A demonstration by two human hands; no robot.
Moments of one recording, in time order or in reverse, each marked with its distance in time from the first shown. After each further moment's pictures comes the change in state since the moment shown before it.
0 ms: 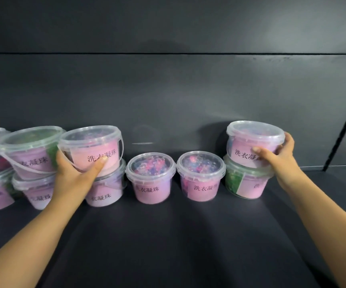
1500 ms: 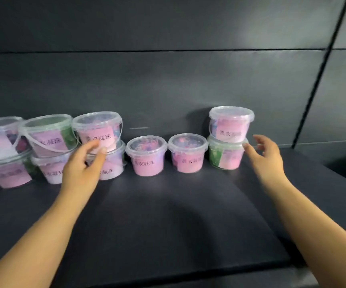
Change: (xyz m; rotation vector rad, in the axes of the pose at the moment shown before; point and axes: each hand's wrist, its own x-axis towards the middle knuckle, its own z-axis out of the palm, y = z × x) left_hand -0.078 0.045 -0.034 -0.010 -0.108 0.082; right_hand -0.092 -0.023 -0.010 -0.446 0.252 -0.007
